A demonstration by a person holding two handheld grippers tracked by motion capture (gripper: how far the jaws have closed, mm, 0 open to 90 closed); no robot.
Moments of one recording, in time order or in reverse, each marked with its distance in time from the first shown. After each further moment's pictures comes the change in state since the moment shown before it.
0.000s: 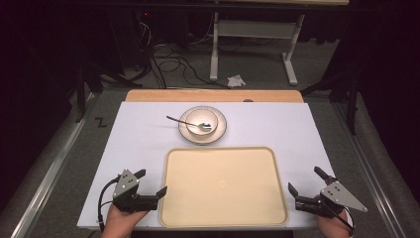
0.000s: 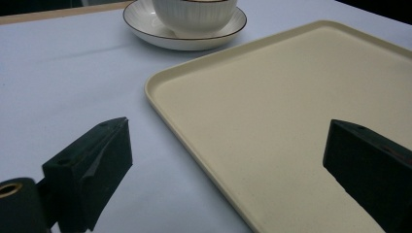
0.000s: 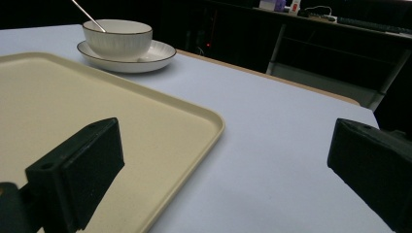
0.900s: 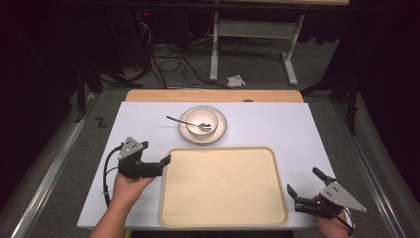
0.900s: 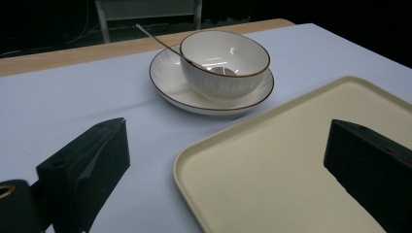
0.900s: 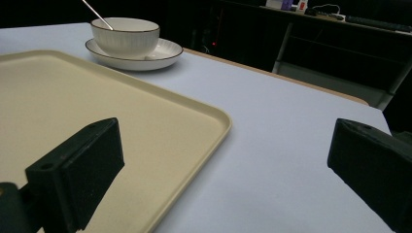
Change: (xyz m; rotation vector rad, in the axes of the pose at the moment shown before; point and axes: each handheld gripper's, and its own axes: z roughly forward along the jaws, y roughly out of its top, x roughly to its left) left arm 0.029 0.072 0.031 -0.032 0.034 -0.068; right arm 0.002 -0.001 0.000 0.005 0.023 -0.007
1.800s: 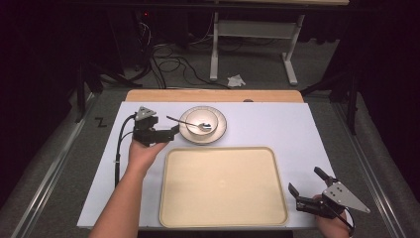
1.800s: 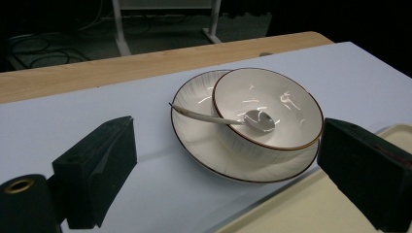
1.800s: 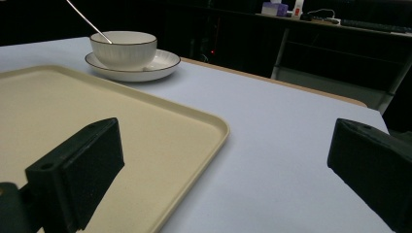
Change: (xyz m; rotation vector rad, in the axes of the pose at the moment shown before) left arm 0.028 0.055 0.073 0.060 0.058 -0.062; right arm -0.003 0.000 -0.002 -0.037 -0.004 0.041
